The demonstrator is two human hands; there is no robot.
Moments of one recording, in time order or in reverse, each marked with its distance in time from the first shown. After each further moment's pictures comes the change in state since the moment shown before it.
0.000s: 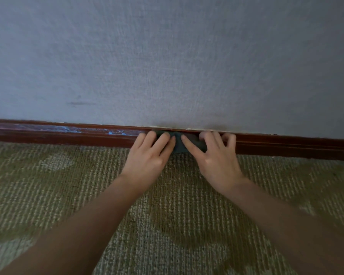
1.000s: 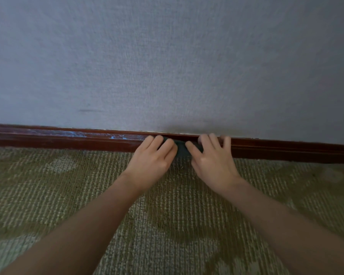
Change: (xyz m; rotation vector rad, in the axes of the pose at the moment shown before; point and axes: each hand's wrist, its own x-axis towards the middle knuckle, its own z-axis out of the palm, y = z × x) left_hand 0.015 0.009 -0.031 0.044 -0.062 0.148; right_hand 0.000 -0.002 -0.037 -0.085 -0.045 0.040
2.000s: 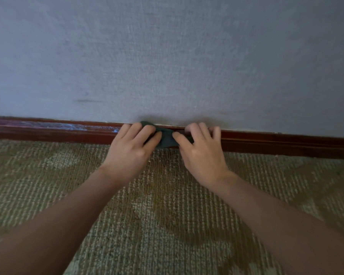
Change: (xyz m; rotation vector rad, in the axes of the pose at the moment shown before) left_hand -0.030 -0.040 0.013 -0.105 0.036 -0.147; right_hand 0.028 -0.035 0.025 0.212 0.118 0.025
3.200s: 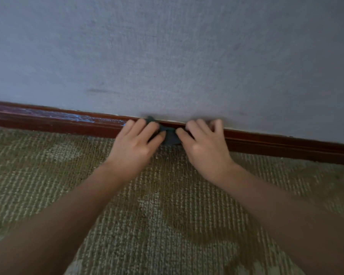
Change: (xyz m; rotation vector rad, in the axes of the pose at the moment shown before) left_hand -0.012 -0.013 0.014 -0.039 0.027 -0.005; right_hand 0.015 -0.008 0.006 -0.114 -0.038 -0.176
